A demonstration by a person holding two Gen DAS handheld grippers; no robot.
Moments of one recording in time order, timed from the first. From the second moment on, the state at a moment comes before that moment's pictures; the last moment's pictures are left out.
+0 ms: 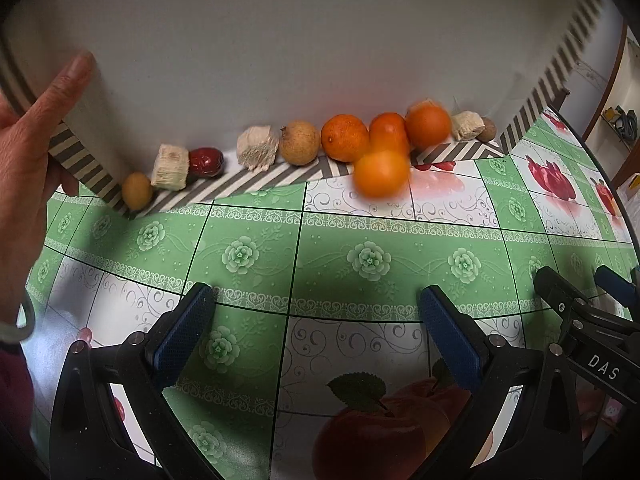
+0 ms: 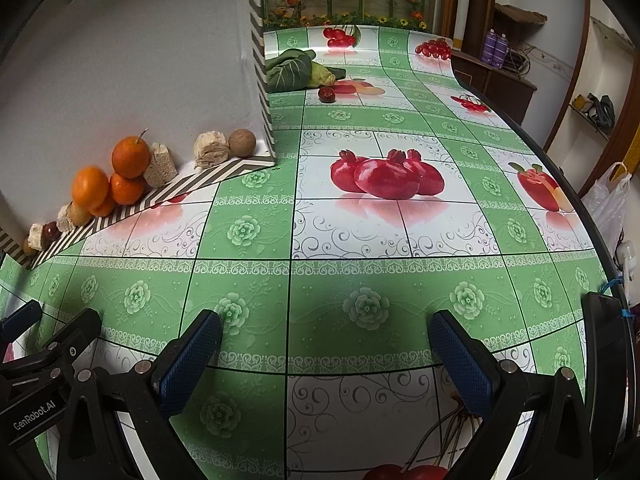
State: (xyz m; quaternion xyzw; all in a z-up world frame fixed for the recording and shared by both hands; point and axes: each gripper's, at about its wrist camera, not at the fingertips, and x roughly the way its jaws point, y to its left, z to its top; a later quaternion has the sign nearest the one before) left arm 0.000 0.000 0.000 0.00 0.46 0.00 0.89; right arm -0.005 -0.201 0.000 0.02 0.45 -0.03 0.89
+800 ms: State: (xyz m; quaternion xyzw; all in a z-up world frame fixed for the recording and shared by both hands) left arm 0.000 -0.001 -0.001 0.00 0.46 0.00 0.89; right arm -0.006 -0.199 -0.001 0.02 0.45 -0.03 0.89
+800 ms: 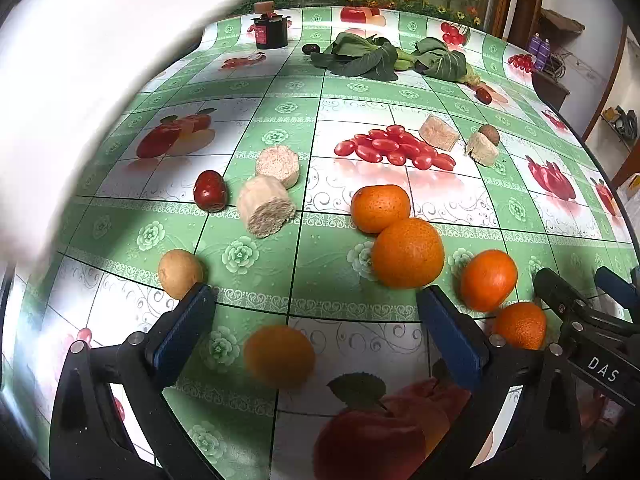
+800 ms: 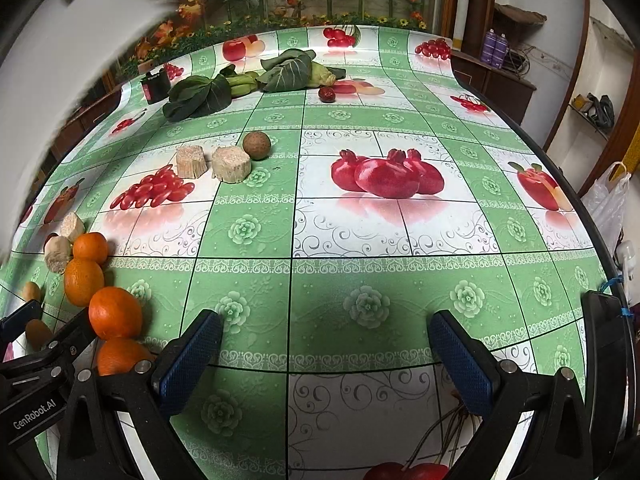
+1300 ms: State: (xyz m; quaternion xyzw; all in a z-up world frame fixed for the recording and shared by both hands) left arm 0.000 -0.001 -0.001 0.00 0.46 0.00 0.89; right arm -0.006 -0.199 -0.001 0.03 0.45 -0.04 0.89
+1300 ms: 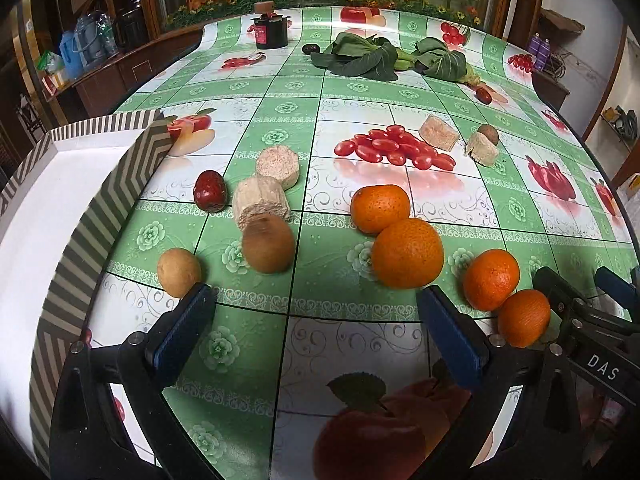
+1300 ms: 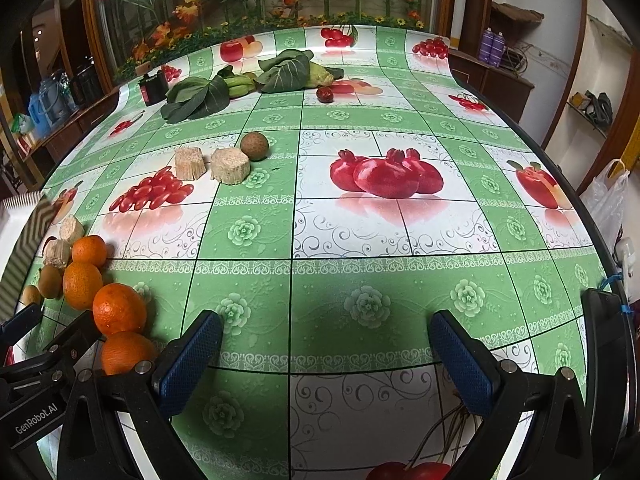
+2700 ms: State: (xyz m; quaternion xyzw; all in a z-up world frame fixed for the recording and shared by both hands) left arm -0.037 0.022 0.025 0.03 0.45 -0.03 0.89; right arm -0.055 -0.171 0.035 0.06 0.41 0.13 0.90
